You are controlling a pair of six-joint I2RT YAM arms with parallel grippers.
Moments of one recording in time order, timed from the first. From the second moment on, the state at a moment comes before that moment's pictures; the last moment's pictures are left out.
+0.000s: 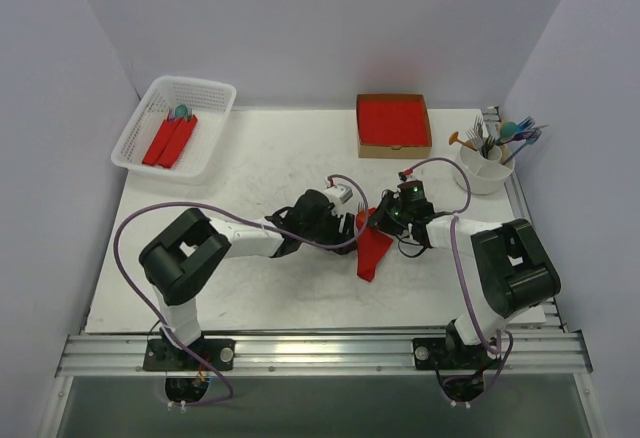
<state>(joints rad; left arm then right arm) -0.83 1.81 0.94 0.24 0.20 -0.43 0.35 1.60 0.63 0.18 -0.18 0.69</state>
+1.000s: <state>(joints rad) -0.94 1.96 1.09 0.23 0.10 -0.41 0.35 1.54 0.58 0.17 -0.21 0.68</state>
